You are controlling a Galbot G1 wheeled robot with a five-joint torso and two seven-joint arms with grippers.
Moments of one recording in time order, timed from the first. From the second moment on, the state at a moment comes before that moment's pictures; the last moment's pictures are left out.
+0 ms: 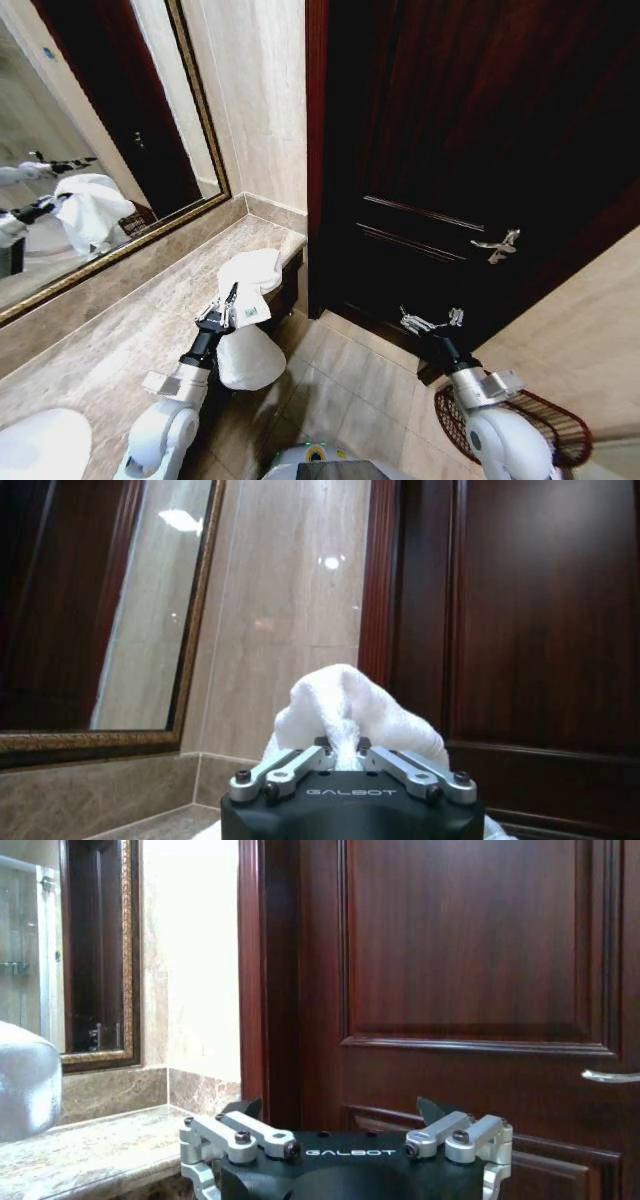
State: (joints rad) left arm 1.60 -1.28 -0.64 -2.16 -0.44 -0.23 0.25; right arm -1.72 1.39 0.77 2.29 0.32 0.02 -0.20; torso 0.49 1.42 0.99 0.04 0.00
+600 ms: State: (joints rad) left arm 1.60 -1.29 -0.64 -2.16 -0.43 -0.24 0.26; right arm -1.72 1.39 0.77 2.29 0.32 0.03 -0.20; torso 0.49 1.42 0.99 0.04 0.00
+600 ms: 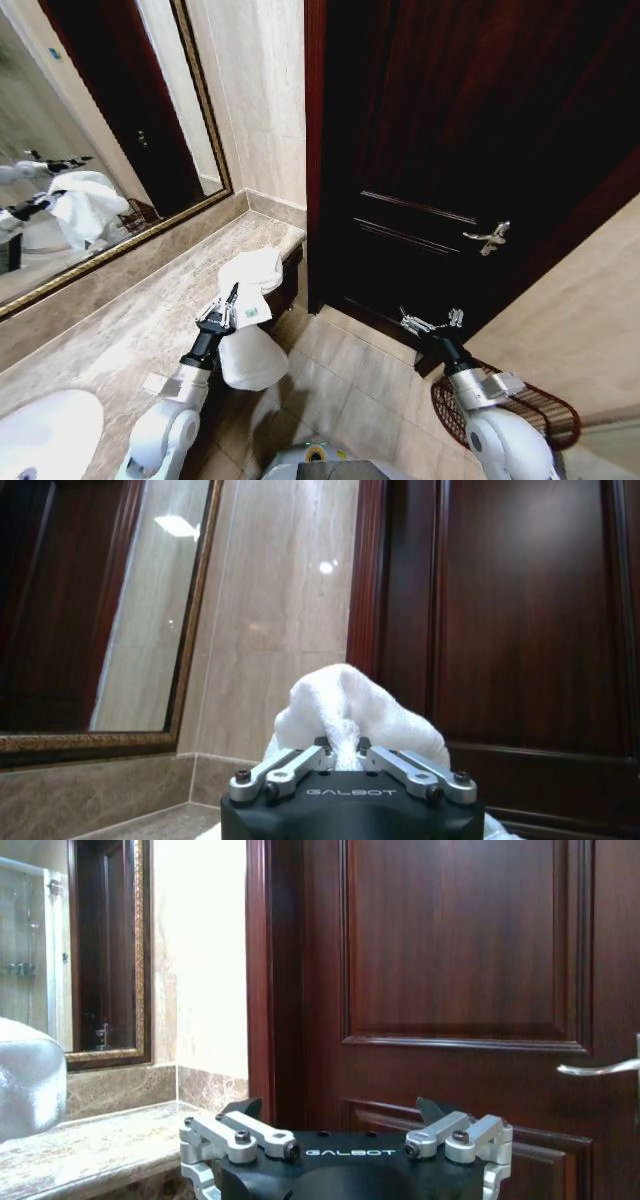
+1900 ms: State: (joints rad) left arm 1.60 -1.30 -0.64 -2.14 -0.40 -0.25 0.31; right arm -1.72 1.40 0.77 2.27 0.32 0.06 -0.20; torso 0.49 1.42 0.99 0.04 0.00
